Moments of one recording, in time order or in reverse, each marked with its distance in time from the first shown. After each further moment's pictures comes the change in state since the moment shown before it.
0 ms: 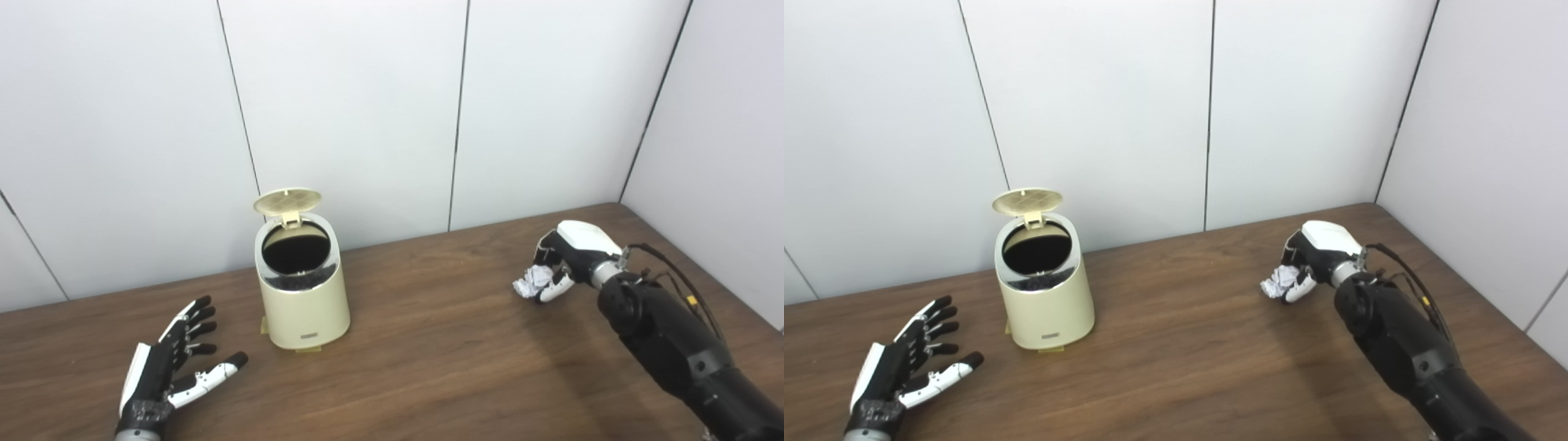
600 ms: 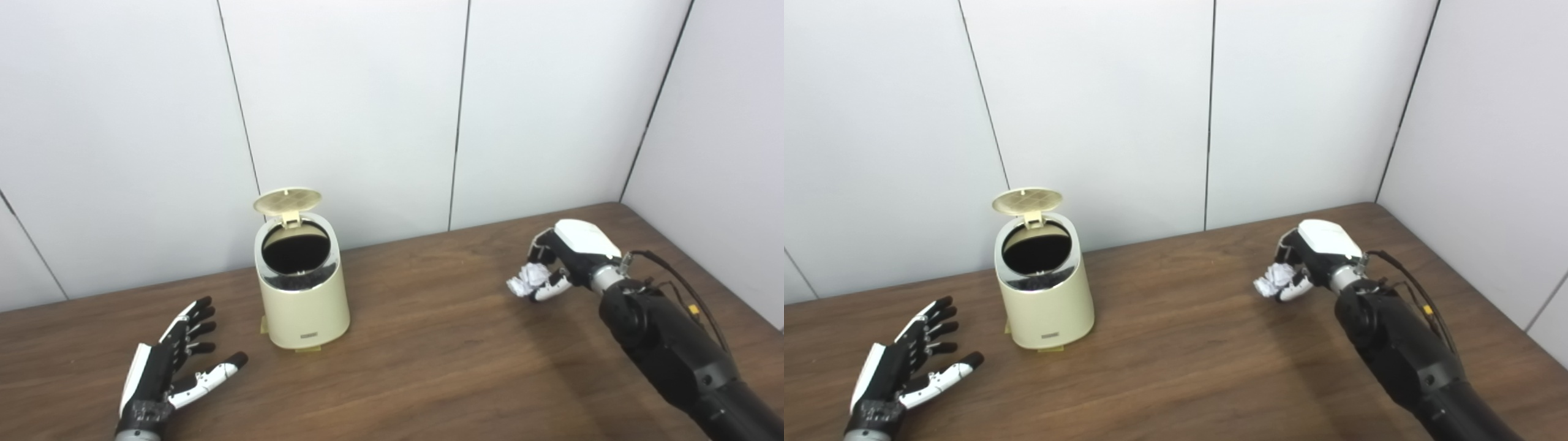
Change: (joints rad) left arm 0.005 0.002 -0.006 -0.008 0.006 0.015 0.000; right arm 0.046 0.012 -0.020 -0.139 -0.003 -0.024 -0.028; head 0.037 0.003
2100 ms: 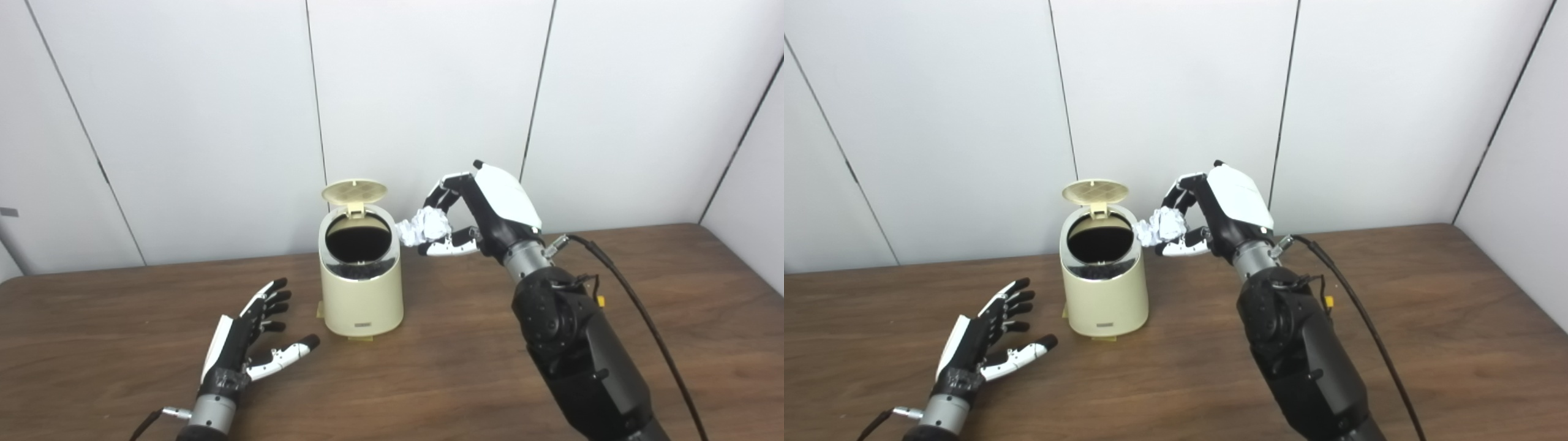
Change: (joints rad) left arm 0.005 -0.068 -0.029 -0.030 0.069 0.028 0.036; right arm -0.132 0.436 0.025 -0.348 -0.109 0.158 0.044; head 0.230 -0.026
